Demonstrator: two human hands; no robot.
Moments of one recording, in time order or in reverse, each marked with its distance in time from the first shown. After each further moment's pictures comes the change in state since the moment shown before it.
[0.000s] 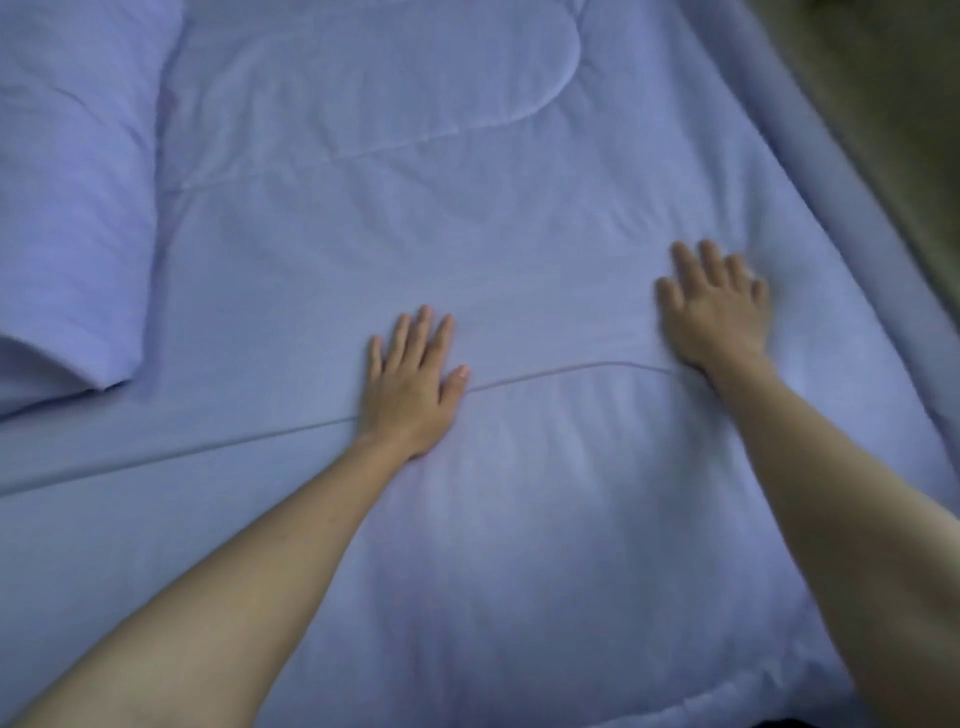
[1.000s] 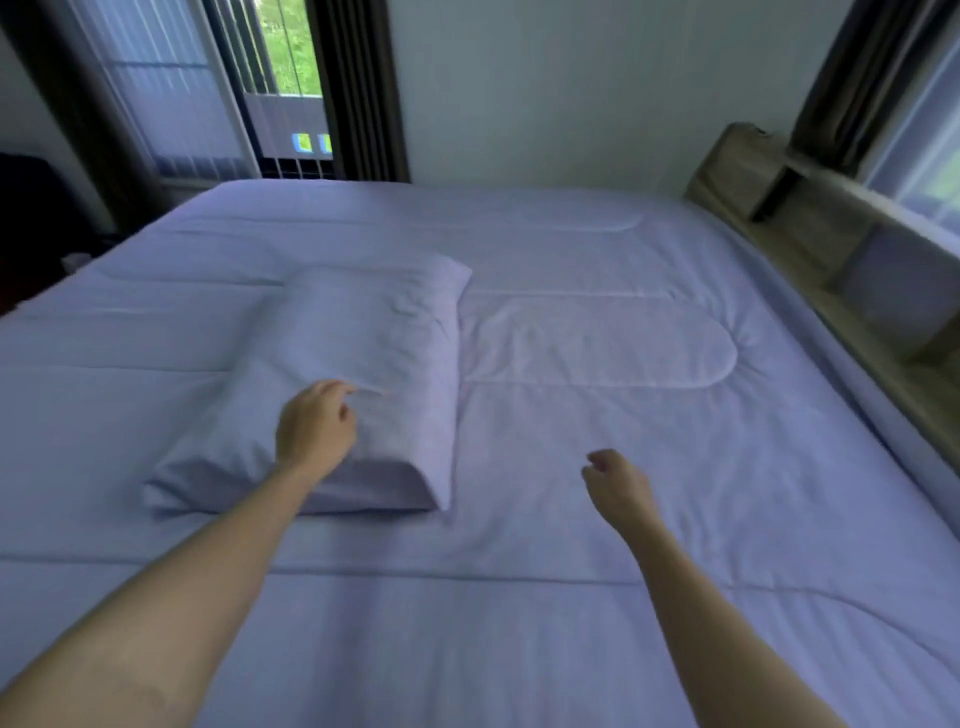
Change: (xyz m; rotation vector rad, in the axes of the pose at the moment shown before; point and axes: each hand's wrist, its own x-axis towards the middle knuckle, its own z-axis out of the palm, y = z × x) left_hand -0.076 -0.363 -0.235 -0.137 0.549 -0.400; right_hand -0.151 -0.382 -0.078 0.561 -0.207 -0.043
